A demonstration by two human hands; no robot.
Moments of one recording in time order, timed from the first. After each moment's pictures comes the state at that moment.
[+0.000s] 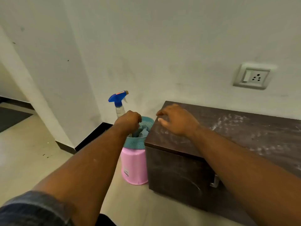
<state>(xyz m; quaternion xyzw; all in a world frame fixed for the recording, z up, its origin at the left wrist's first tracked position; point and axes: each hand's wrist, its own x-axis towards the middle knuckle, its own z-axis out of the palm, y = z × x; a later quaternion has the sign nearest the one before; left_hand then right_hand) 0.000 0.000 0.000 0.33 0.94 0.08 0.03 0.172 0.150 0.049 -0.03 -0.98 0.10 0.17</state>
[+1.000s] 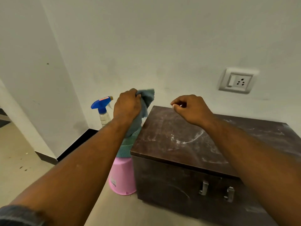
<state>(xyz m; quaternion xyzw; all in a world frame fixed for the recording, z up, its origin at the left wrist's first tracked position) 0.017 0.061 0.061 0.32 0.87 0.33 -0.18 0.195 0.228 0.079 -0.16 -0.92 0.24 0.24</state>
